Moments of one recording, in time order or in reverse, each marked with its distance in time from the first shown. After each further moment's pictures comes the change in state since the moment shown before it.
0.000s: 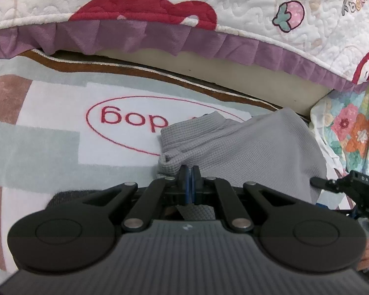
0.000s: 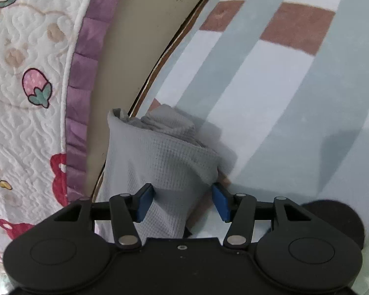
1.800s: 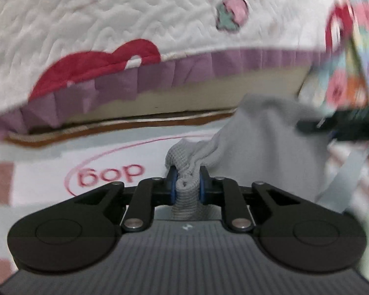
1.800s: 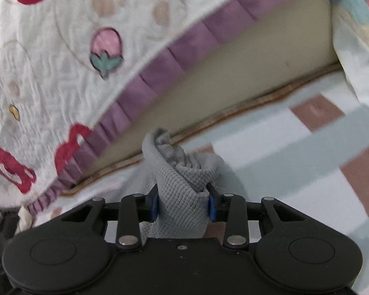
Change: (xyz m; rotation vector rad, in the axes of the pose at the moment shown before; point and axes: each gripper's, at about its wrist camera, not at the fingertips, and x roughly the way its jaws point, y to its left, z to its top) left arm 0.005 -0.042 0.011 0.273 -0.139 -0.011; right arm 0.012 0.090 0.030 -0.617 -0.070 0.004
